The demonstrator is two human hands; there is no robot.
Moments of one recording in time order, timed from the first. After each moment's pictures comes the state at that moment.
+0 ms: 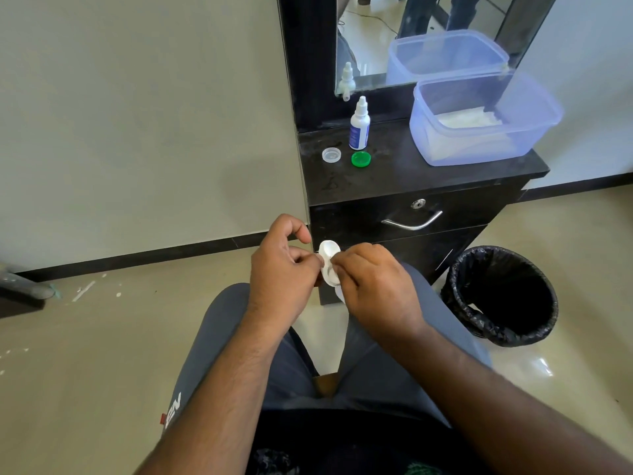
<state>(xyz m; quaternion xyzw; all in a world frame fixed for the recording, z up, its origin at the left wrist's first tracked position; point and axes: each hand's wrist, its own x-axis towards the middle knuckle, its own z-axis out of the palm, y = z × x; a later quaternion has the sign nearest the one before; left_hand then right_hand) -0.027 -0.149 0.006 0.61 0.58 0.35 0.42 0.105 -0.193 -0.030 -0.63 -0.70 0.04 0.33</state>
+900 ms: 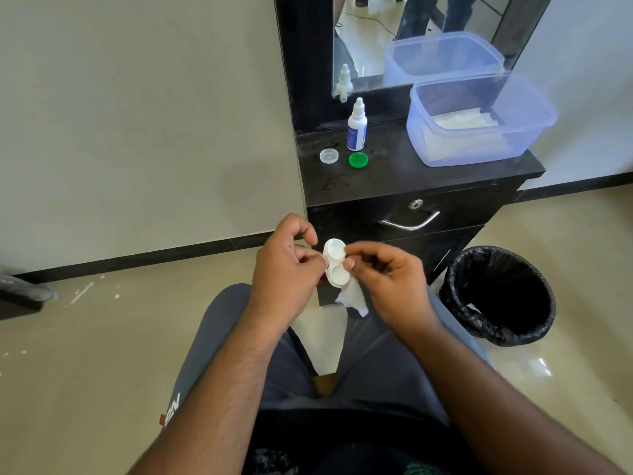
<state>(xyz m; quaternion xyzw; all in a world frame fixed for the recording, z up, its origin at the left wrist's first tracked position) -0.027 -0.147 0.005 0.63 0.54 0.33 0.45 0.119 -0.196 -0.028 -0.59 -0.44 0.40 0.55</state>
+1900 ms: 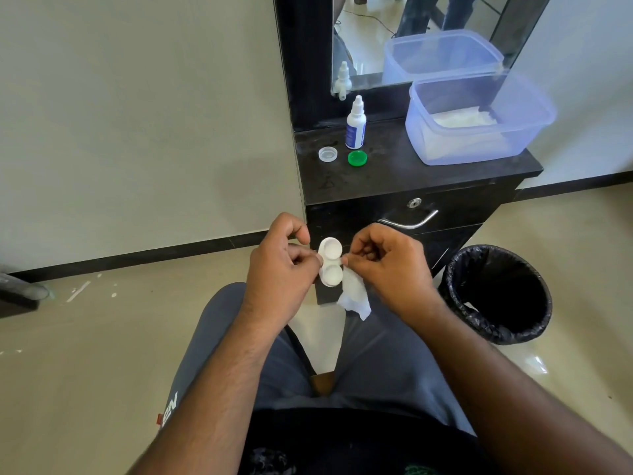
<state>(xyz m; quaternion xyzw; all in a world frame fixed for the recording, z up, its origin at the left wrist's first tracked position) -0.033 -0.145 -0.002 0.67 0.53 0.34 0.39 0.129 -0.184 -0.011 -0.66 -0.54 0.29 0.43</state>
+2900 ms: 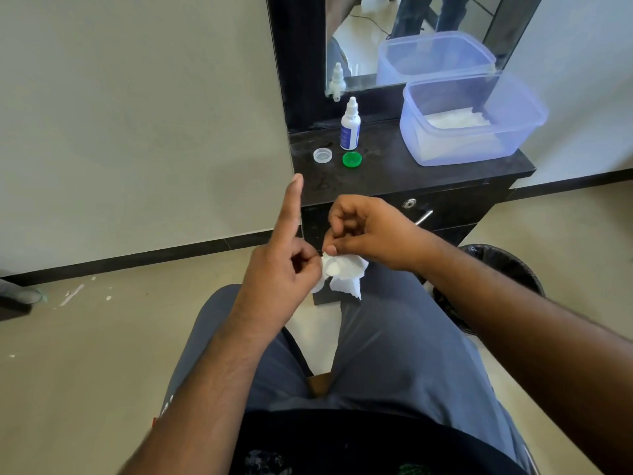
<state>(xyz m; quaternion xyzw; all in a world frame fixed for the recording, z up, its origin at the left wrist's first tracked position) -0.036 -0.153 0.013 0.77 0.44 0.33 0.33 0.147 -0.141 0.030 -0.53 -0.65 0.45 0.31</state>
